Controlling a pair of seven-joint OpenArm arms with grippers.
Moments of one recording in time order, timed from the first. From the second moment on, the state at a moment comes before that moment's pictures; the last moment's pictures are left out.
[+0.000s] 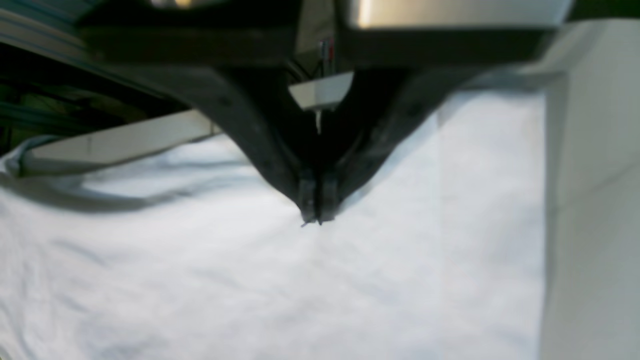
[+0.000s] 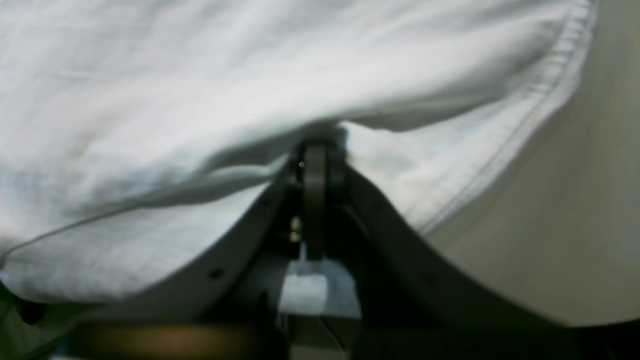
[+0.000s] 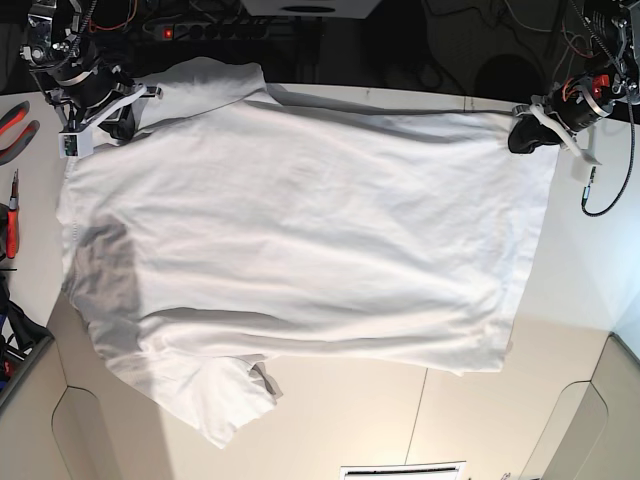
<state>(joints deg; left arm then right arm) 20.7 -20.6 -24.6 74.1 -38.9 -38.1 39.4 -28.4 11.6 15.6 88.0 17.3 17.5 -31.2</state>
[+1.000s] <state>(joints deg) 20.7 -20.6 -35.8 73.8 -57.0 -38.3 42.3 -28.1 11.6 25.7 109.2 20.7 13.8 -39.5</state>
